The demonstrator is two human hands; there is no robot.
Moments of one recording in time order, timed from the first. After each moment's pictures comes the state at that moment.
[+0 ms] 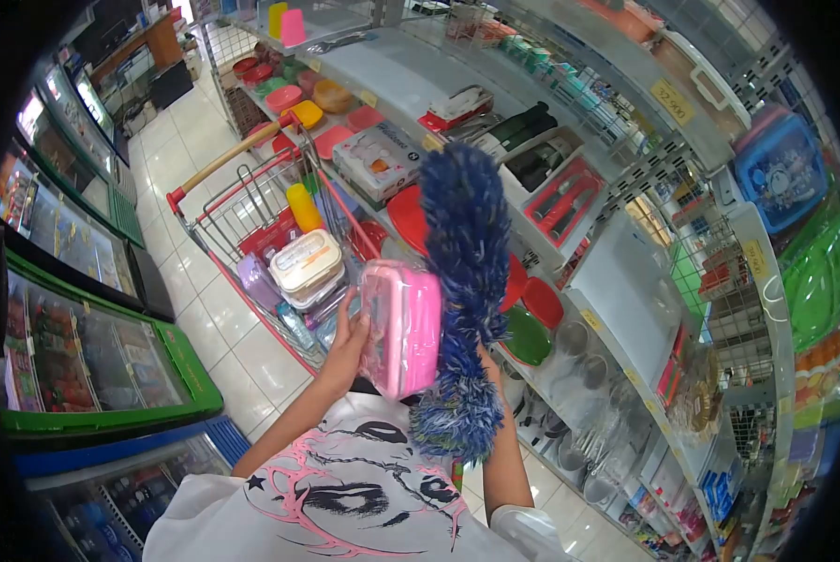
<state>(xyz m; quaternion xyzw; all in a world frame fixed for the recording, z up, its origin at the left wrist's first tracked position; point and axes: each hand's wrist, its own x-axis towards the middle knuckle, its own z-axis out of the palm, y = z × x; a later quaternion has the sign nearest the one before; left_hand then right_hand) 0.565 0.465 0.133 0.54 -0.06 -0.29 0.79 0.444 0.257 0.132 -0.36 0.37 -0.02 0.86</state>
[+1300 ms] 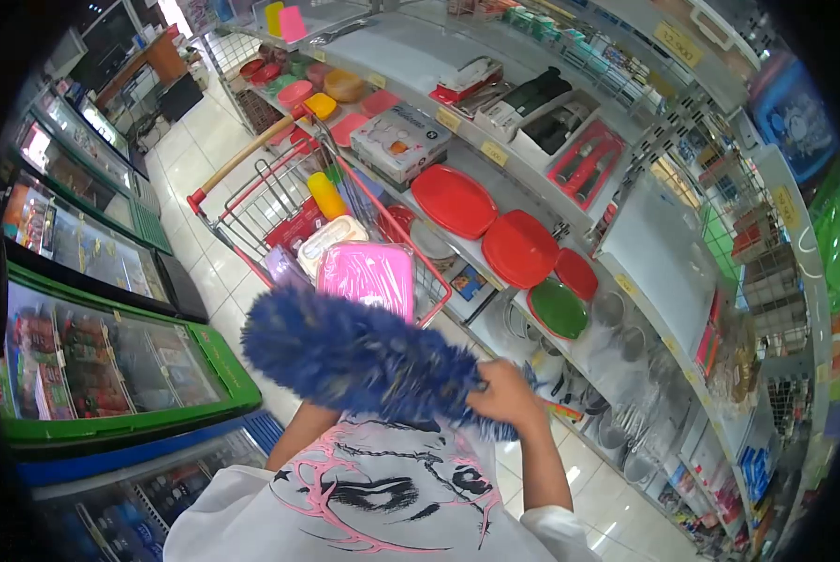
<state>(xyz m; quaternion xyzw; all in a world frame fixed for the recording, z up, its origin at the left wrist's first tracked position) 0.568 0.521 0.087 0.11 0.05 -0.39 0.91 0.411 0.285 0.182 -0.91 0.11 0.14 0.38</state>
